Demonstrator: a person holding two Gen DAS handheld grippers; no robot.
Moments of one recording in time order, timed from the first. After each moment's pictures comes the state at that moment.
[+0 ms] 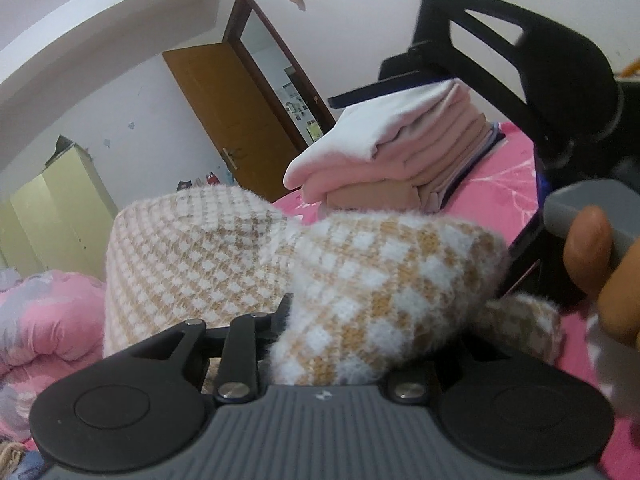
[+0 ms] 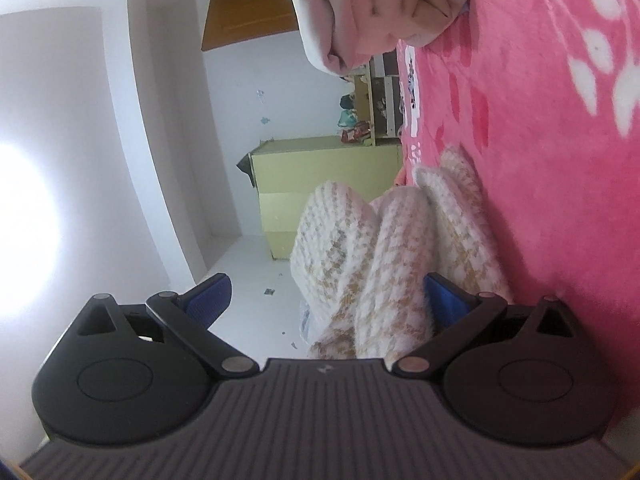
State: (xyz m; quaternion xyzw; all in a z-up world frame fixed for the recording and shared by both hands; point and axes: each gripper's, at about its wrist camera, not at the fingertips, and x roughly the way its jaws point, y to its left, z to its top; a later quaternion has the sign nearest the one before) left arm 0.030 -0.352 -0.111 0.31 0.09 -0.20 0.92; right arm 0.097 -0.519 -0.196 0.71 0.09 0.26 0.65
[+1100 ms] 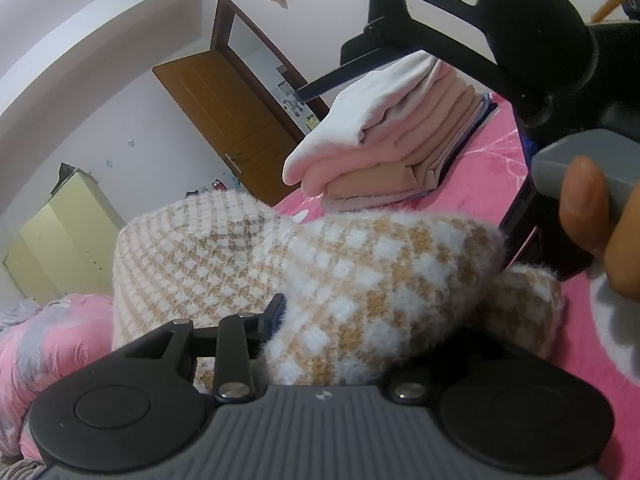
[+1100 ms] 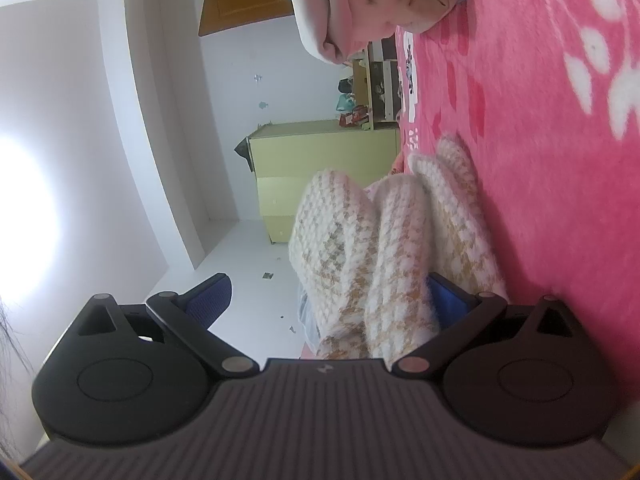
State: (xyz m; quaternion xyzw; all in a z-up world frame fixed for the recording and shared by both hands) left arm 0.025 -0.359 -0.121 0.37 0.08 -0.18 0.91; right arm 0.088 -0.530 -0.197 0.71 0.11 0.28 0.64
